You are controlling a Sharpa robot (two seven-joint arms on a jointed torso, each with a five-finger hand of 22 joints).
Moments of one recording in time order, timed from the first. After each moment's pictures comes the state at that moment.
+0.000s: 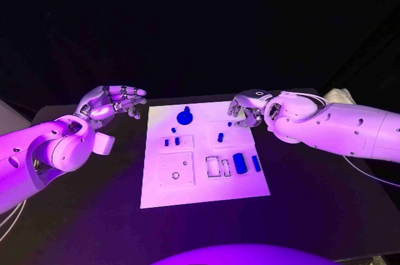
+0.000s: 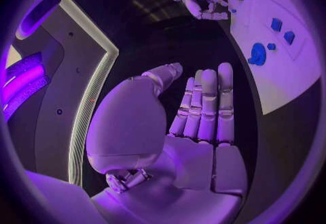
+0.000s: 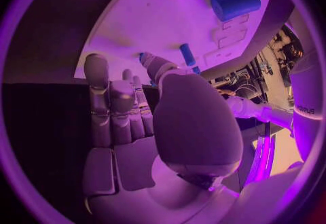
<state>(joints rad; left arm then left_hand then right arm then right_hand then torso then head) 1.23 -0.86 -0.03 1.42 -0.23 -0.13 0.38 1.32 -0.22 0.53 0.06 0.26 0.85 0.19 0.25 0.32 1.03 0.13 0.34 0.18 1.00 0.06 1.19 0.45 0.18 0.90 0.16 0.91 0.68 1.28 -0.87 -0.15 1.39 -1.61 -0.28 -0.09 1.42 -0.28 0.41 0.15 0.12 0.98 0.14 0.20 0.20 1.14 0.09 0.06 0.07 1.46 0.00 0.99 0.94 0.16 1.30 0.09 0.84 0.71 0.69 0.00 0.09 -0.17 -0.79</state>
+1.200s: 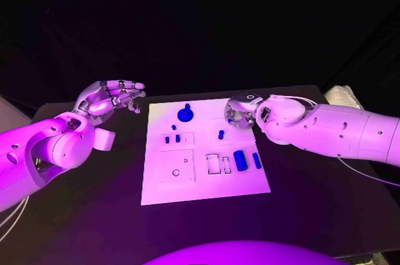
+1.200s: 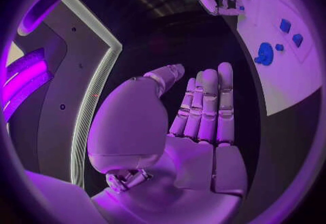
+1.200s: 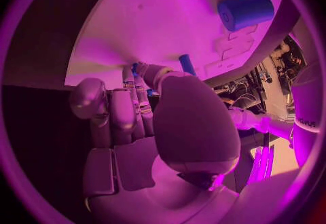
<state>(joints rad) 1.23 -0.86 -0.03 1.44 -0.18 -0.15 0.41 1.34 -0.20 0.53 0.06 0.26 0.84 0.21 0.25 0.32 0.98 0.14 0.36 0.18 0.98 0.07 1.17 0.44 0.18 0.90 0.16 0.89 0.67 1.25 -0.81 -0.15 1.34 -1.69 -0.25 -0.12 1.42 -0.20 0.61 0.11 0.08 1.07 0.13 0.23 0.27 1.23 0.07 0.07 0.07 1.46 0.00 1.20 1.11 0.12 1.36 0.08 1.11 1.03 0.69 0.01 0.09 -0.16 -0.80</state>
